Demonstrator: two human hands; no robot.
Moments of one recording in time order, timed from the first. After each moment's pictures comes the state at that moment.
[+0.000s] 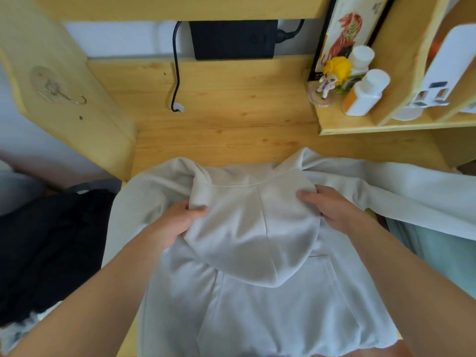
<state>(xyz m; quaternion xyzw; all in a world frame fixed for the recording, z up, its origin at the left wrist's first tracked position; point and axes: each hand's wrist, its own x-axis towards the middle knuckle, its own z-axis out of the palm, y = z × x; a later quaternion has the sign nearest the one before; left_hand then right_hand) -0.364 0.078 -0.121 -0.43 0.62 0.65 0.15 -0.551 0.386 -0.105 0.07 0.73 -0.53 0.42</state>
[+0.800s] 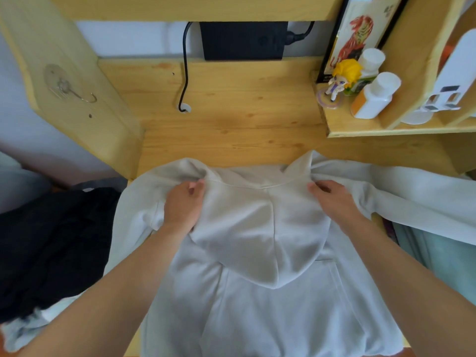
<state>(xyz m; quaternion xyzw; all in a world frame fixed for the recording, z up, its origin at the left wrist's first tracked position) -0.385 0.081 -0.110 -0.41 0.83 0.39 -0.02 -0.547 0.371 -0.092 0.03 0.90 -0.37 0.25</state>
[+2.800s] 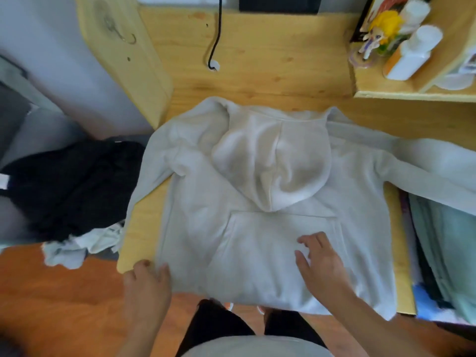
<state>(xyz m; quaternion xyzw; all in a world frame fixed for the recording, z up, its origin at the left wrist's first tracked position) -0.103 0.180 -0.149 -0.66 0.70 0.24 0.09 -0.338 0.448 -0.140 -0.24 0.92 -0.25 0.18</state>
